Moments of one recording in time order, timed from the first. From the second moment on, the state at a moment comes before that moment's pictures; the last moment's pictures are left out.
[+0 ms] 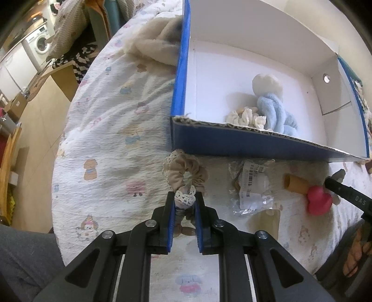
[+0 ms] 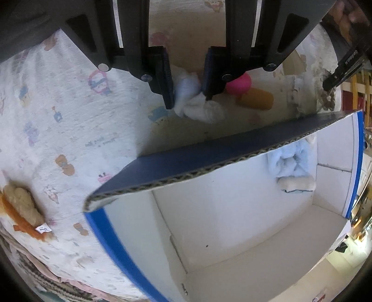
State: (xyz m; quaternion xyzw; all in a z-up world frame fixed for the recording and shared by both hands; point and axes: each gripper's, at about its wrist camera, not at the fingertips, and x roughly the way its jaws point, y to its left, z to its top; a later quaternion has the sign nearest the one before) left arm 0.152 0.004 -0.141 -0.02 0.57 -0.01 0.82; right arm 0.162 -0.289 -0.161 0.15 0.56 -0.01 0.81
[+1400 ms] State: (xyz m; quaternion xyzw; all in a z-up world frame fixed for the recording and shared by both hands) left arm 0.151 -0.004 -0.011 -0.05 0.42 0.01 0.90; right arm 0.158 -0.270 -0.023 0.15 0.39 0.10 0.91
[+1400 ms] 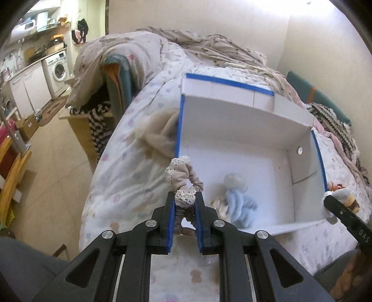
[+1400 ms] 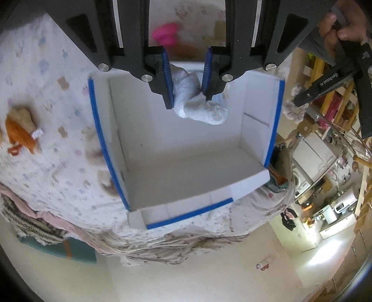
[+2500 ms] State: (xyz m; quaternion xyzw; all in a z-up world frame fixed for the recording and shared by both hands) left arm 0.256 -0.080 -0.087 0.06 0.50 -0.01 0.86; right arm 0.234 -0.249 -0.098 0.10 0.45 0.15 0.87
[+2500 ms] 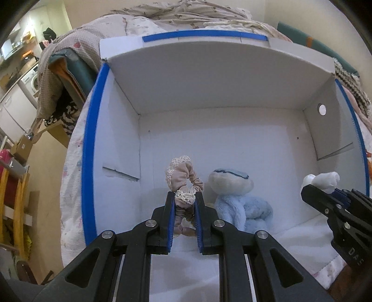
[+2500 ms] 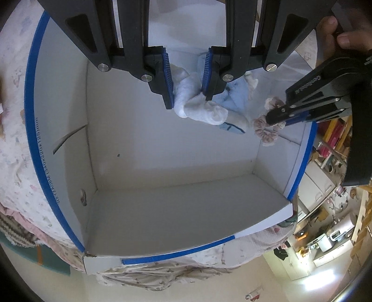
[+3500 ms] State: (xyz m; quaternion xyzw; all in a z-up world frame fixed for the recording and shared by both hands) left arm 0.254 -0.072 -0.074 0.06 0.49 0.02 0.87; right arm 0.226 -0.261 -0.081 0.13 0.41 0.13 0.89
